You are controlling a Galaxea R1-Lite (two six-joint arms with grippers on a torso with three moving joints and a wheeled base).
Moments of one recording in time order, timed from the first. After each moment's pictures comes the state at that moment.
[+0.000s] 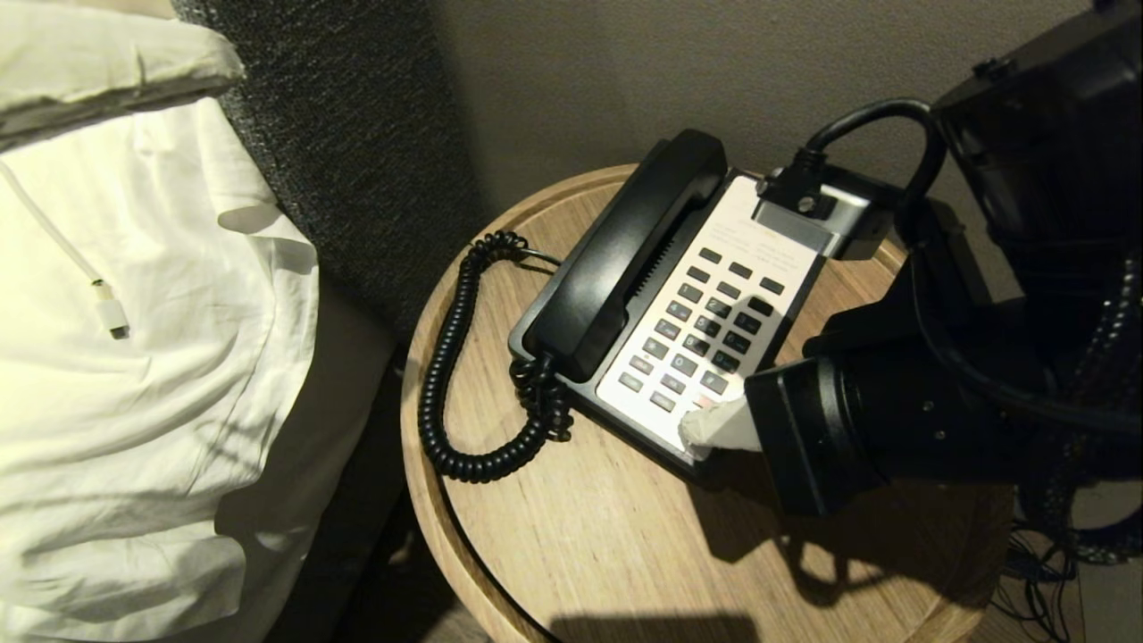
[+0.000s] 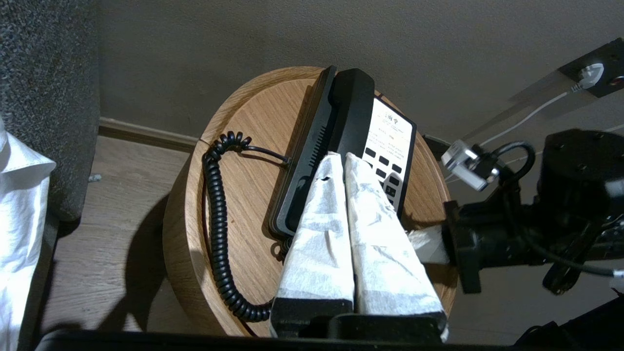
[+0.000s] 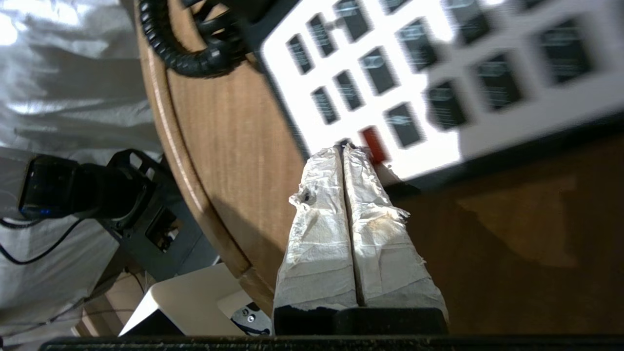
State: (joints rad) left arm -1.10 1.09 -1.28 0.14 0.47 -0.28; right arm 0.98 1.54 -1.42 0.54 -0.14 0.40
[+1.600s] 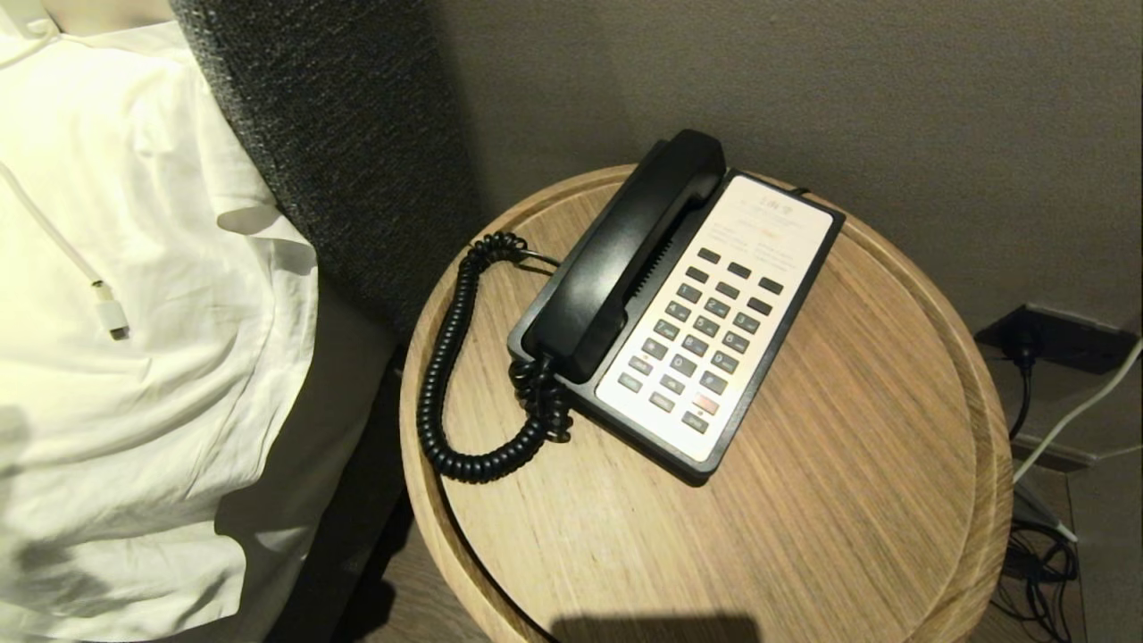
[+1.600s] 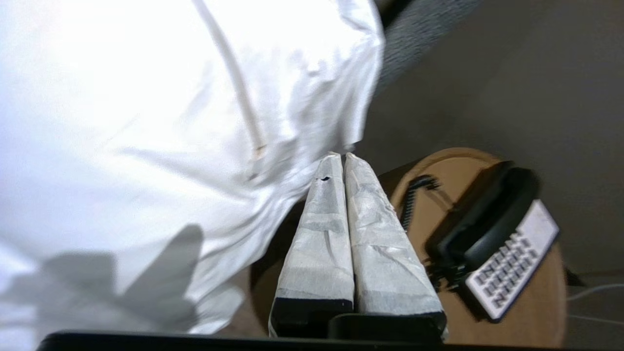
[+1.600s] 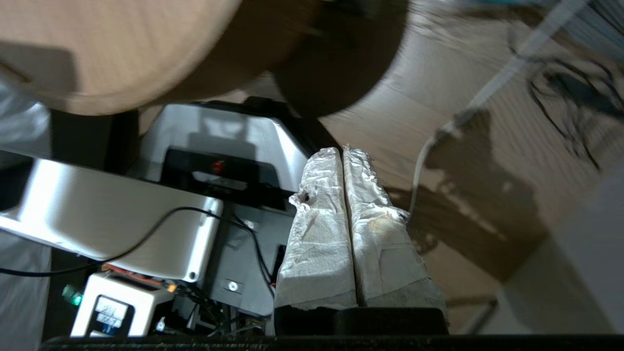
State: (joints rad) left arm -0.72 0.81 -1.61 0.79 0.61 -0.47; right arm 0.81 0.69 -1.24 1.22 -0.33 0.49
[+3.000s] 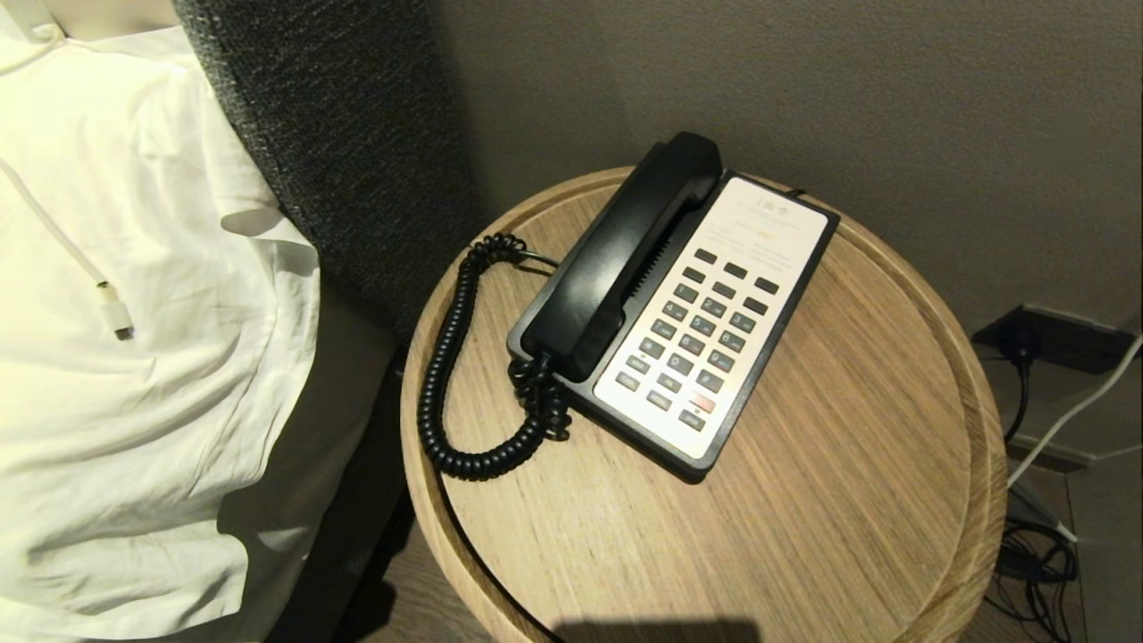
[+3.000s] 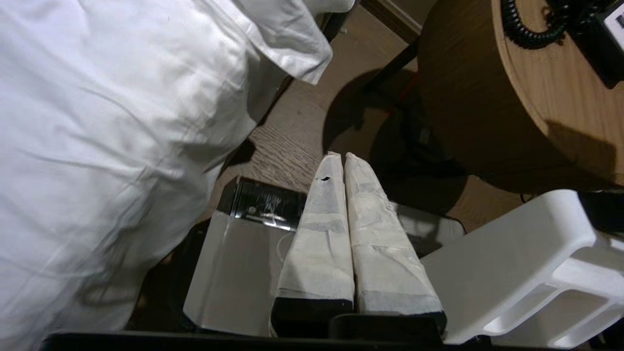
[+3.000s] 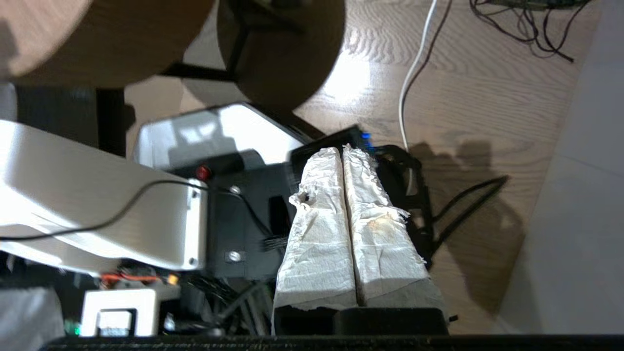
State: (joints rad) left arm 0.00 0.14 -1.34 1.40 -0.03 -0.34; right arm 0.23 0.28 -1.27 1.52 -0.08 0.37
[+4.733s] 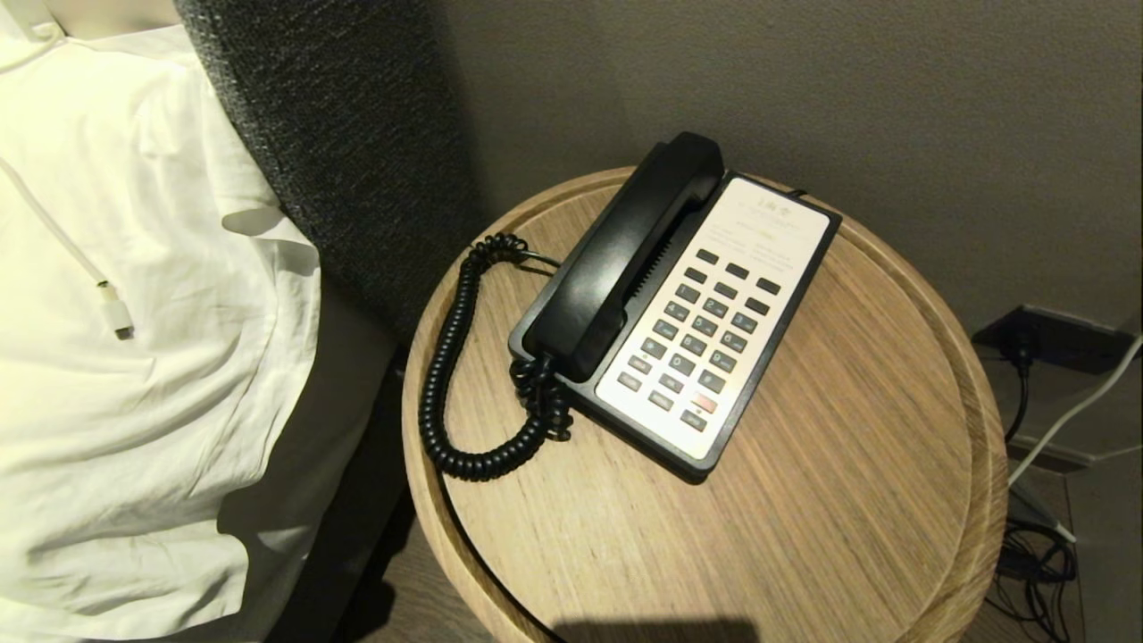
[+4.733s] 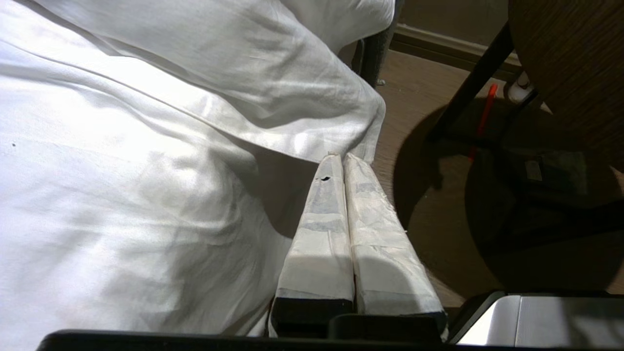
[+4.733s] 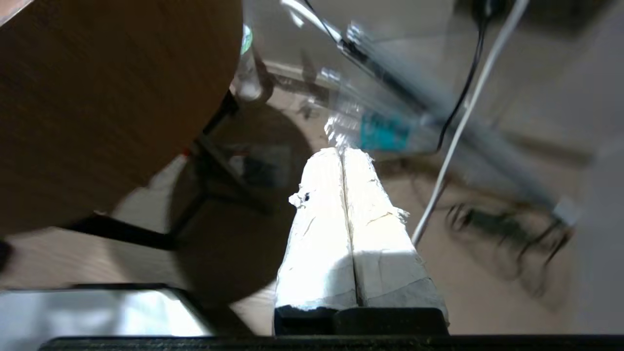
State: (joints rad) left arm 0.00 0.00 -0.02 0.02 0.00 0.02; right arm 0.01 0.00 -0.02 0.02 0.00 -0.01
